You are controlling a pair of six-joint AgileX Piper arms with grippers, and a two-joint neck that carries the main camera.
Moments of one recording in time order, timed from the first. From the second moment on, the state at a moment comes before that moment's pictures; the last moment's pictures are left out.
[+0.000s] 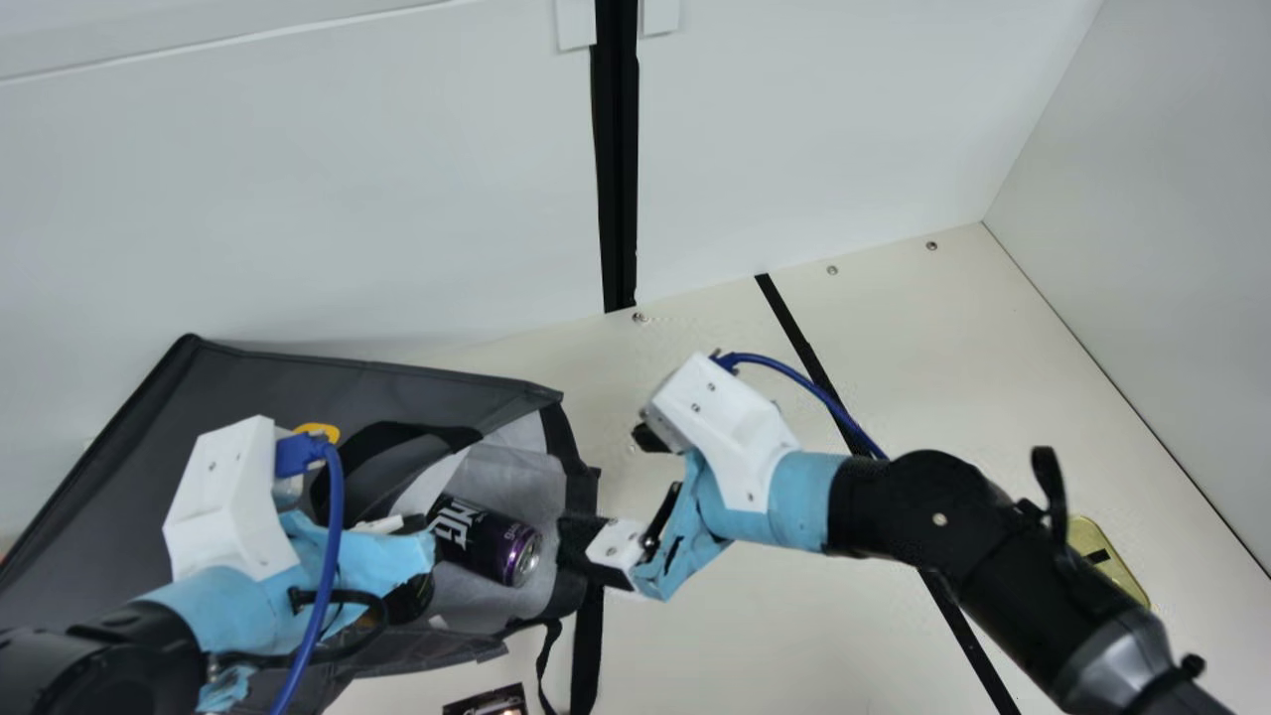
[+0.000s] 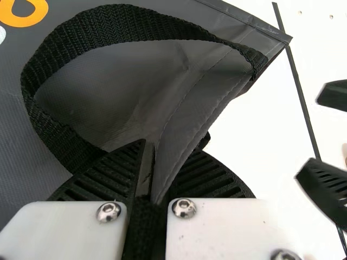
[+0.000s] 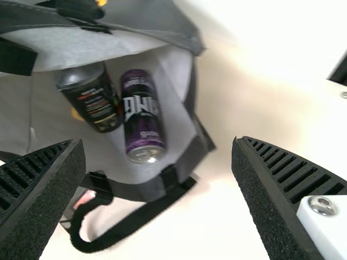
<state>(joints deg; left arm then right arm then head) -33.3 84.6 -72.4 -11.2 42.9 -20.9 8.3 72.0 -53.9 48.5 35.7 -54.2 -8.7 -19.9</state>
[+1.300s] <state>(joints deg) -33.3 84.6 -72.4 -11.2 42.9 -20.9 -11.3 50.9 -57.6 6.3 43.6 -18.2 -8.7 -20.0</state>
